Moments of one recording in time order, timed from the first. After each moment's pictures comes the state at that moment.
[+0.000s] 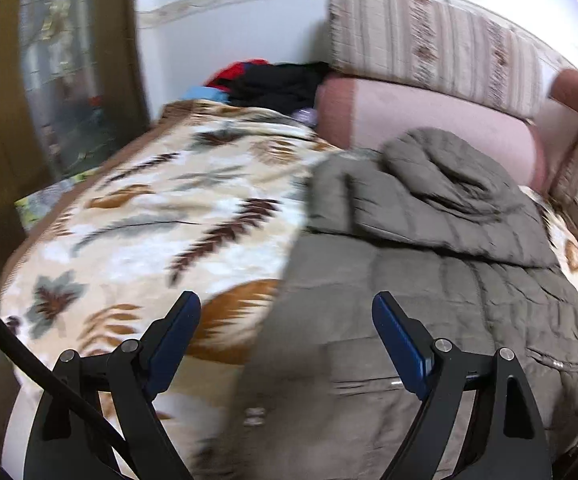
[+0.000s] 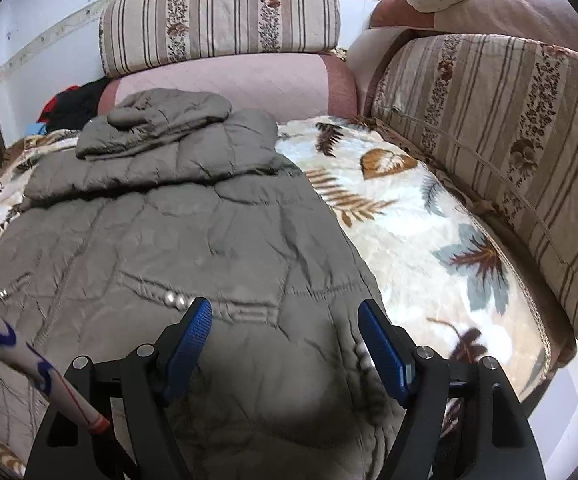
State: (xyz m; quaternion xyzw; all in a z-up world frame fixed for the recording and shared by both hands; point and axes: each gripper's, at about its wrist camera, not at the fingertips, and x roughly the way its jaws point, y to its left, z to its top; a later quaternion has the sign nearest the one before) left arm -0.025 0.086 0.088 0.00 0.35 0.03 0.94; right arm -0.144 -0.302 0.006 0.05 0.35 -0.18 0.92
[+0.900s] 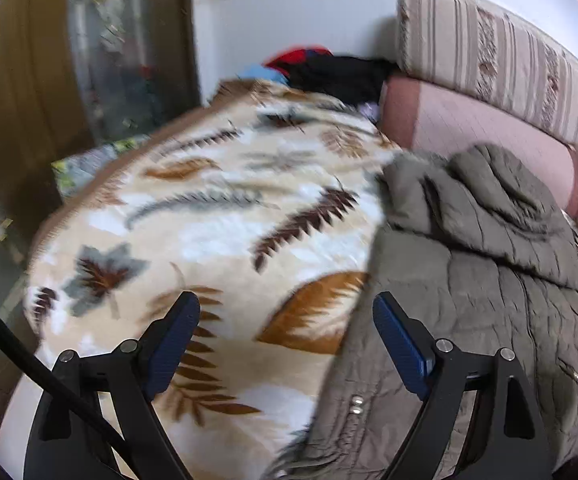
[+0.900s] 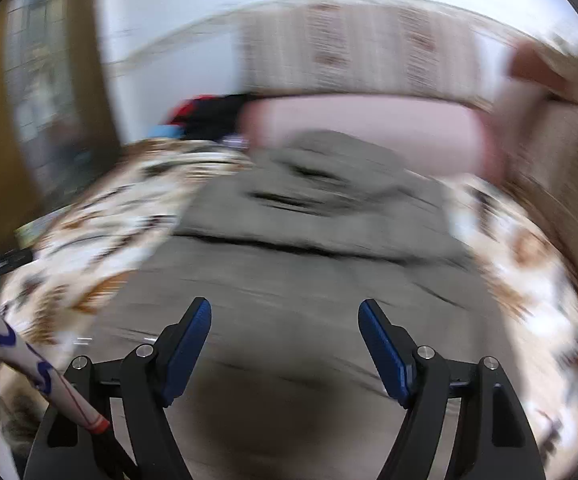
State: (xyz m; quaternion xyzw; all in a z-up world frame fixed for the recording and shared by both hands) left arm -0.017 0.159 0.079 -0.04 0.39 0.06 0.92; right arm -0.087 -0.218 0.063 0.04 0.33 0.01 0.94
